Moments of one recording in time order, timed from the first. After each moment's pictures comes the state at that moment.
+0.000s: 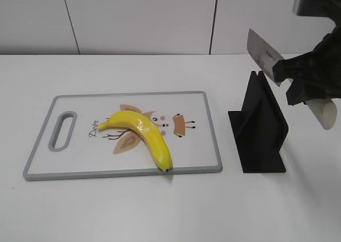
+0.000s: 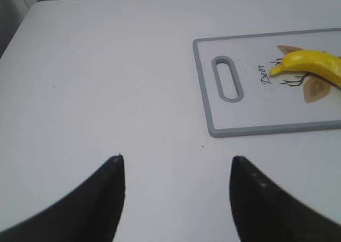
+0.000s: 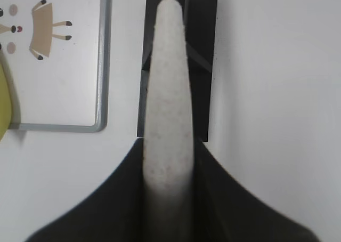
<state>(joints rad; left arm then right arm) -0.06 0.00 -0.49 -0.07 1.10 0.17 0.43 1.38 -0.97 -0.05 0.79 0.38</state>
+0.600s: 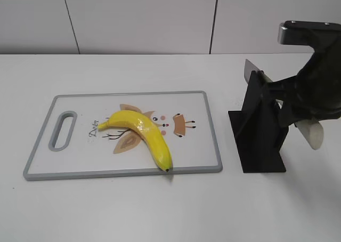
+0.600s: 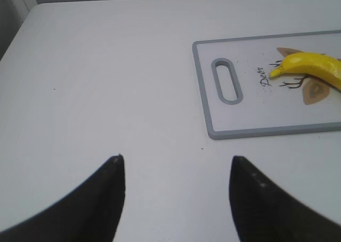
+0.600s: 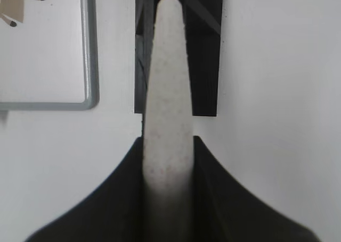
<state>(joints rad) -0.06 0.00 -0.49 -0.07 1.09 0.17 0.43 1.47 -0.95 0.00 0.80 0.39</state>
